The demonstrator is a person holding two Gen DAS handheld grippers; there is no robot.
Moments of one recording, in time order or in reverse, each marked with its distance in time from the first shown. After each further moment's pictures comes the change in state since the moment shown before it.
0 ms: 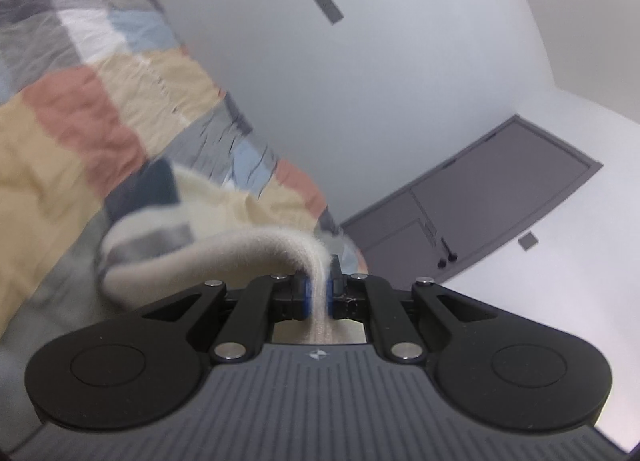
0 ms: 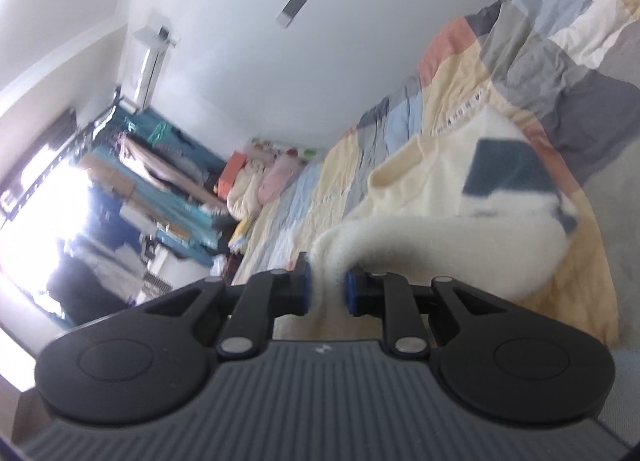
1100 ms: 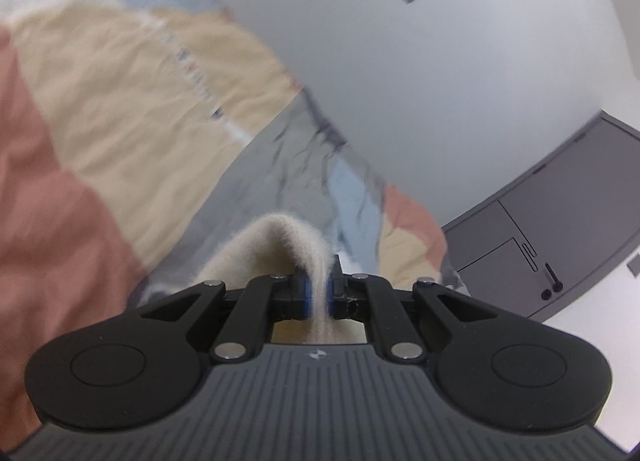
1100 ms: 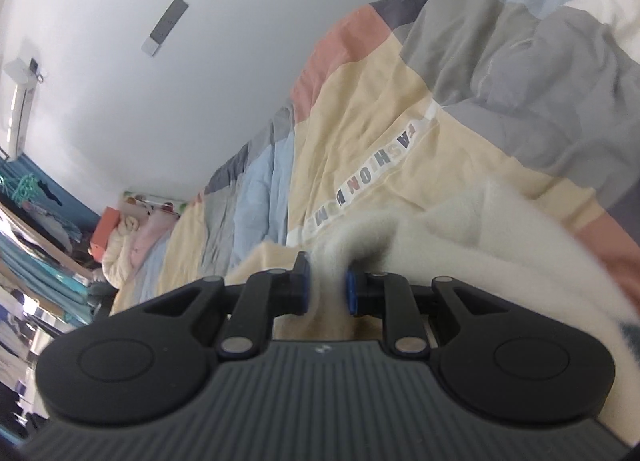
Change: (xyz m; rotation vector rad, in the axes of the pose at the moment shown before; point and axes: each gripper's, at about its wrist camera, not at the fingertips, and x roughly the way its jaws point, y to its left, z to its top) left arm 0.358 0.199 0.095 -0.001 0.036 0.176; right arm 0.288 -0.144 0.103 0.046 -0.114 -0.329
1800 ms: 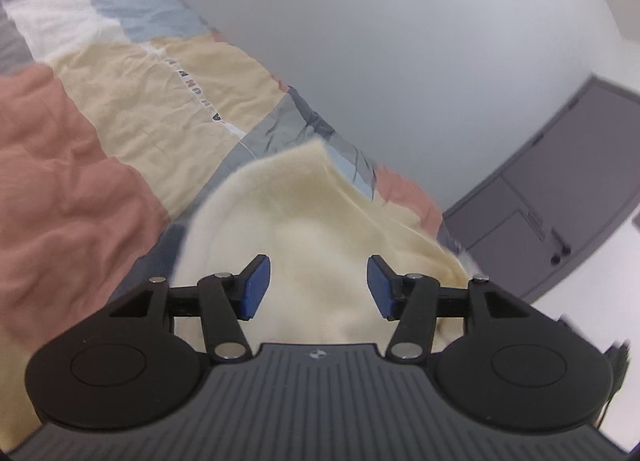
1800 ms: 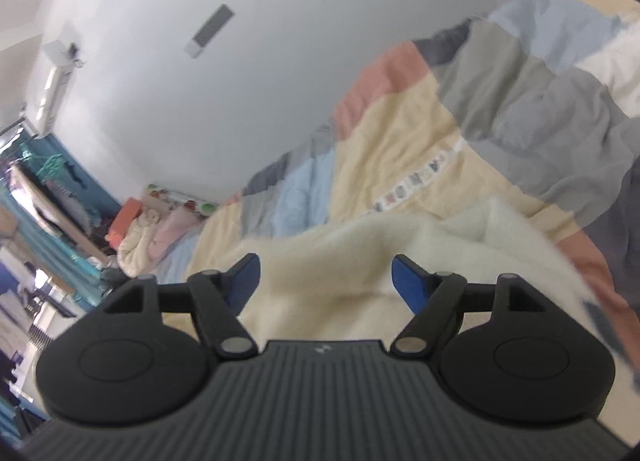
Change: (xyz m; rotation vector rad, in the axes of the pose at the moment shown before) left arm -0.093 -0.050 -0.047 0.164 -0.013 0.050; right arm -0.070 0.032 -0.014 -0.107 -0.055 0.076
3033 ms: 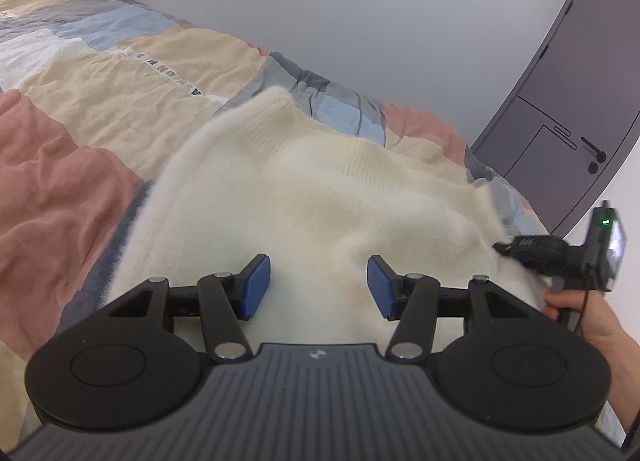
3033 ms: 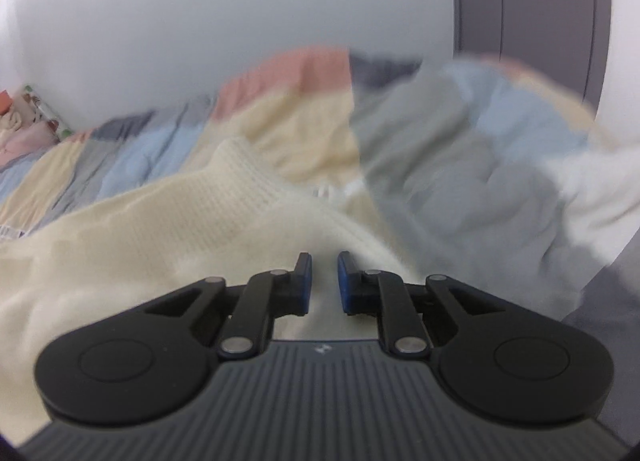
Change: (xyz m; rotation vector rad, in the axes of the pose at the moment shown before) left arm 0.041 -0.028 -0.046 0.231 0.080 0.106; right arm 0.101 -0.034 0.016 -0.353 0.048 -0.478
